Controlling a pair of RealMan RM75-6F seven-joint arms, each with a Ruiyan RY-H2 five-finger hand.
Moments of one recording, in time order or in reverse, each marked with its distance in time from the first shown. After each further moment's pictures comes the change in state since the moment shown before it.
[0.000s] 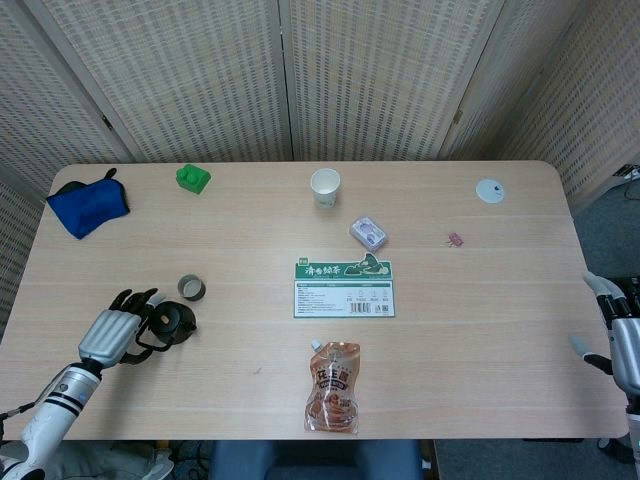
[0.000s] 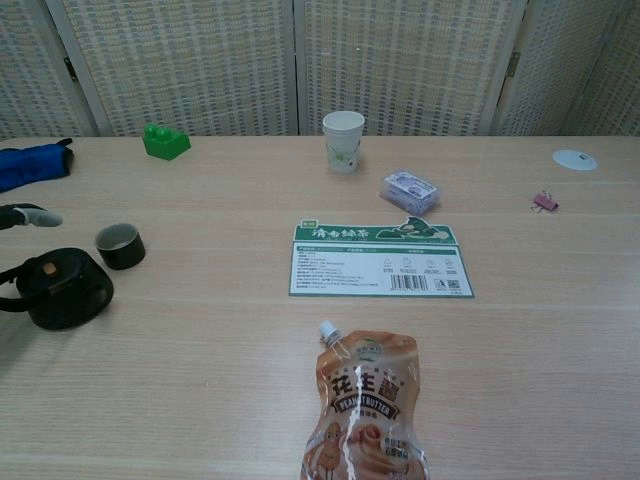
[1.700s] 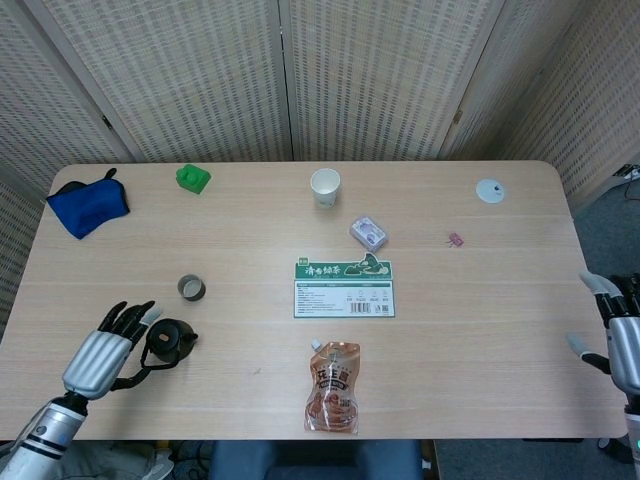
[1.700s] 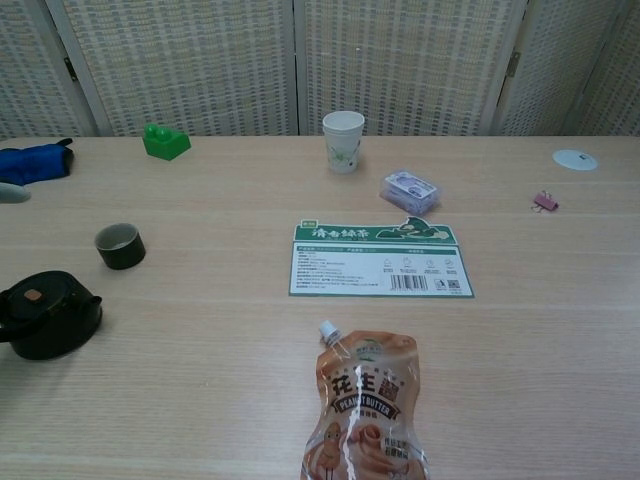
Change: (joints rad) left arm 0.144 0.099 0.031 -0.210 0.196 0.217 0.044; right arm 0.003 0.017 -0.003 -0.030 -0.013 0.010 -0.017
